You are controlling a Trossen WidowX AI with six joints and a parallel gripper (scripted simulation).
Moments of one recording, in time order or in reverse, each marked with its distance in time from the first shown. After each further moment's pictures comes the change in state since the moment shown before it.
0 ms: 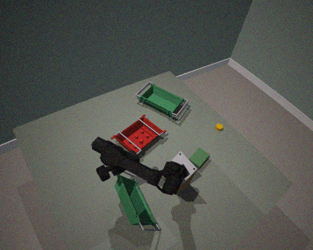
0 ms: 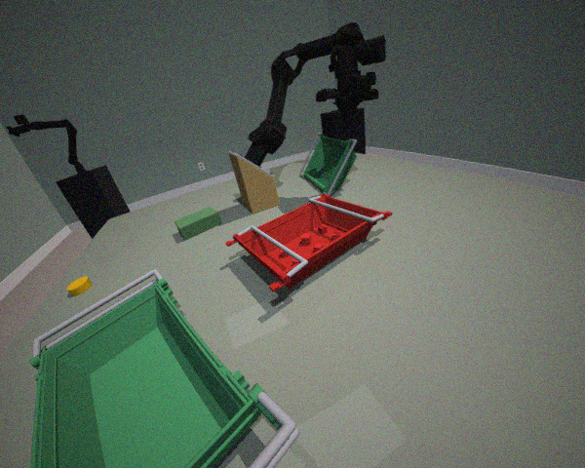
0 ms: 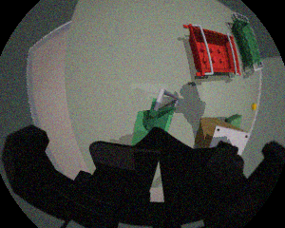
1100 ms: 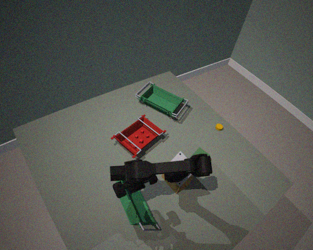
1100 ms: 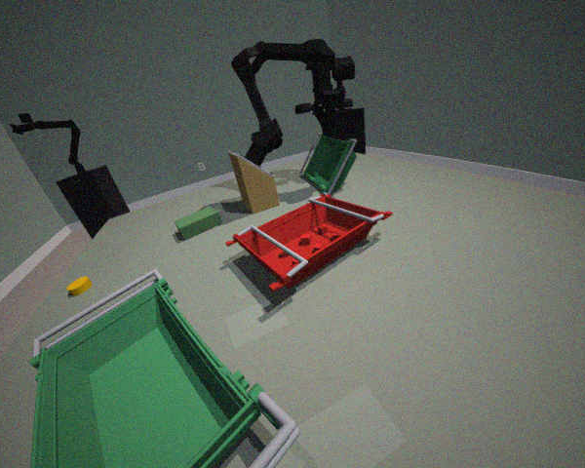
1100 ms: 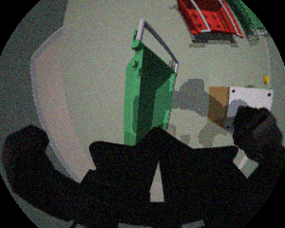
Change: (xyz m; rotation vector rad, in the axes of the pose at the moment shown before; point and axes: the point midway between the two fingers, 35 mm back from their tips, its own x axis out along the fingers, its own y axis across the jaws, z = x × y) arm 0.016 -0.021 -0.104 0.115 0.038 0.071
